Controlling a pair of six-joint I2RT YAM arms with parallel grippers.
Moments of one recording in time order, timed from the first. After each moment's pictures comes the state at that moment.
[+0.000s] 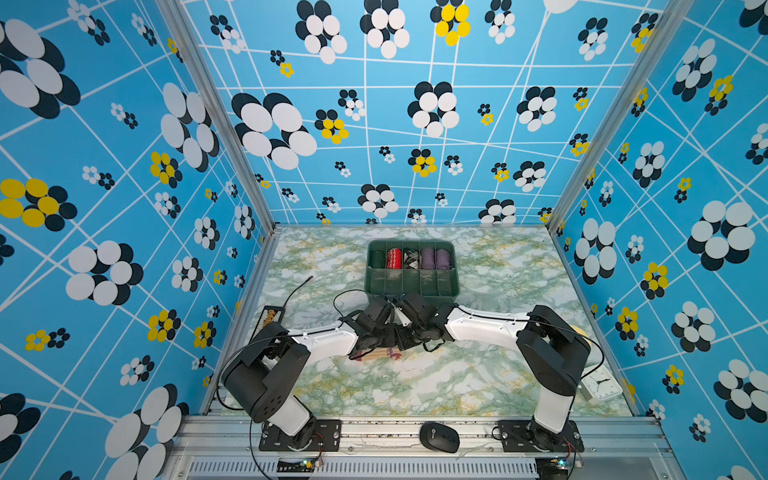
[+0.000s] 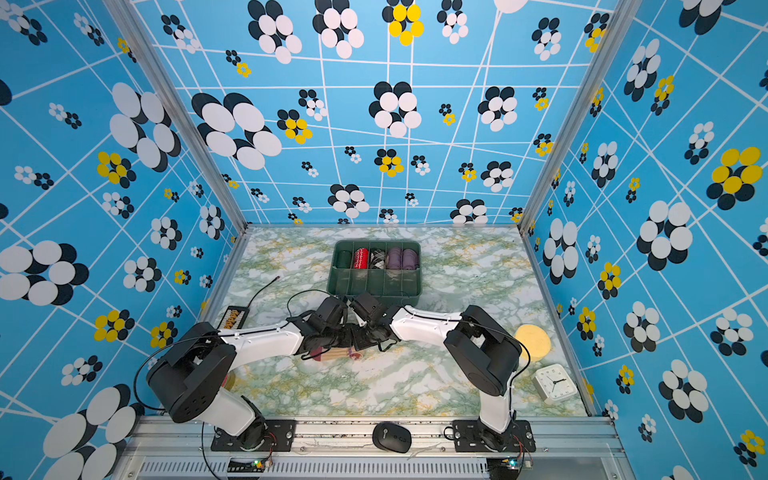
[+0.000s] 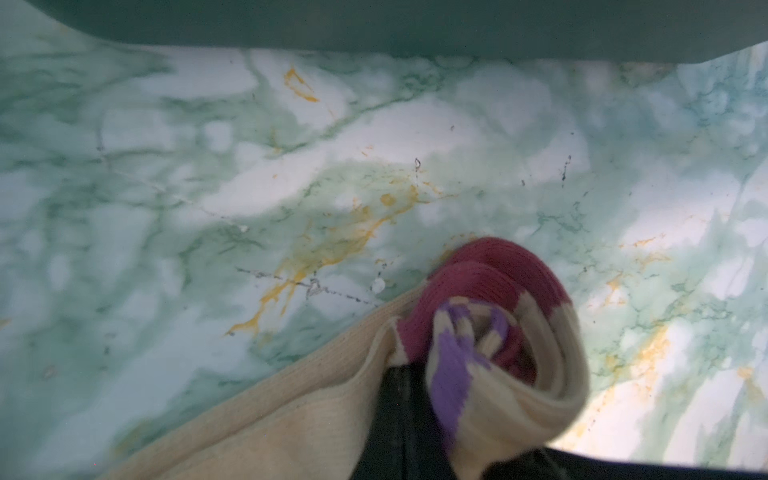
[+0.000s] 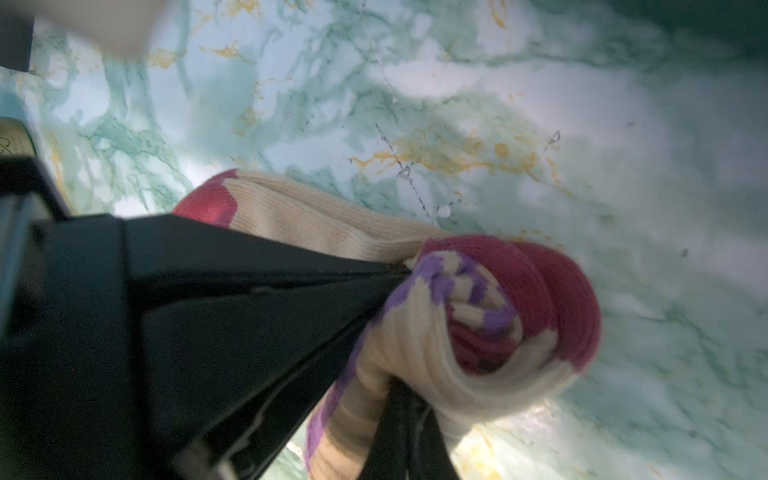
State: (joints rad) left arm -0.66 1.56 0.68 -0.10 0.08 -0.60; right arm 0.92 1.87 1.15 -0.37 -0.16 0.50
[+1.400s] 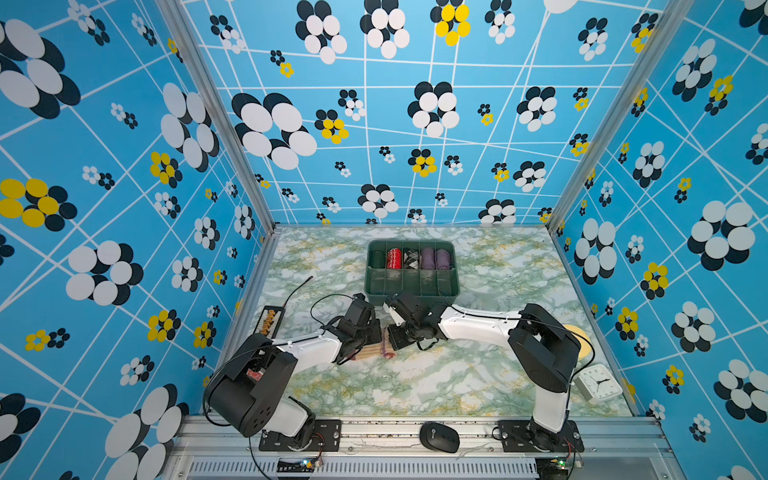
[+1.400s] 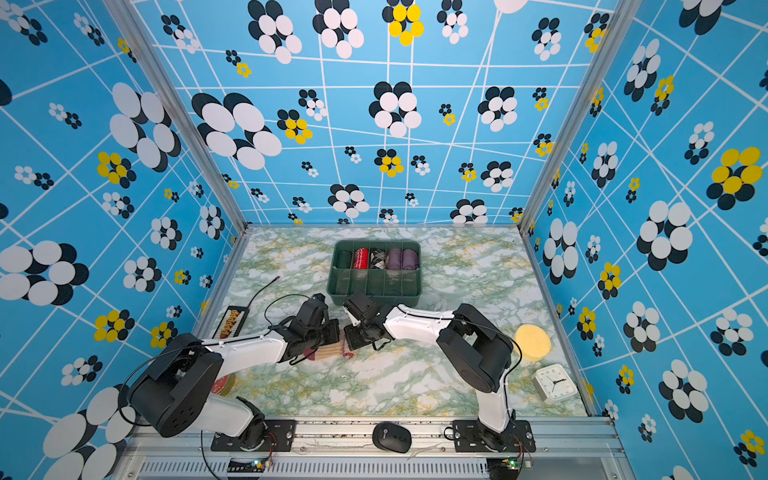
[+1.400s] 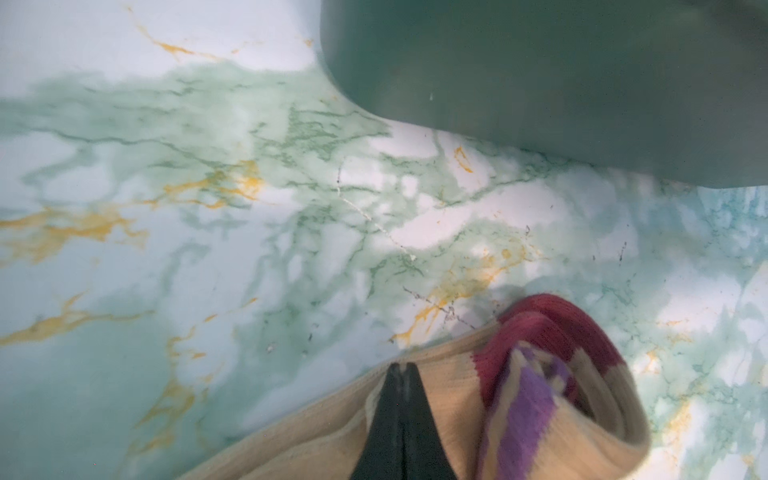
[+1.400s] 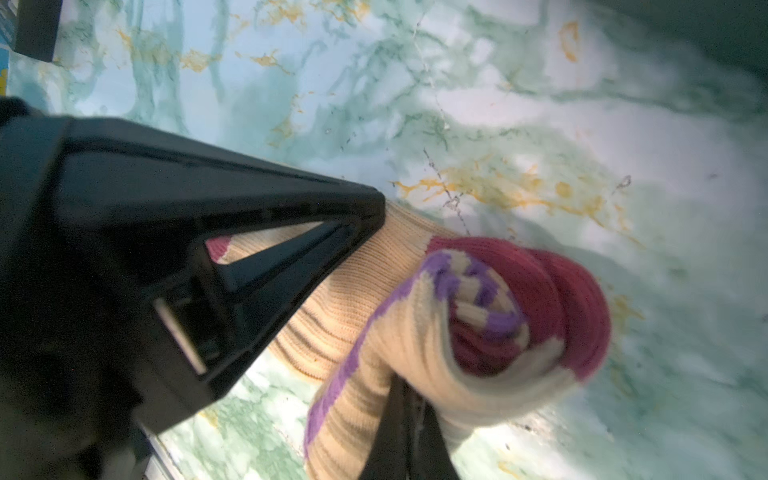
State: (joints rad) left arm -0.54 1.46 0.53 0.03 0.03 -0.67; right arm 0.94 1.92 1.21 -0.37 -0.17 0.47
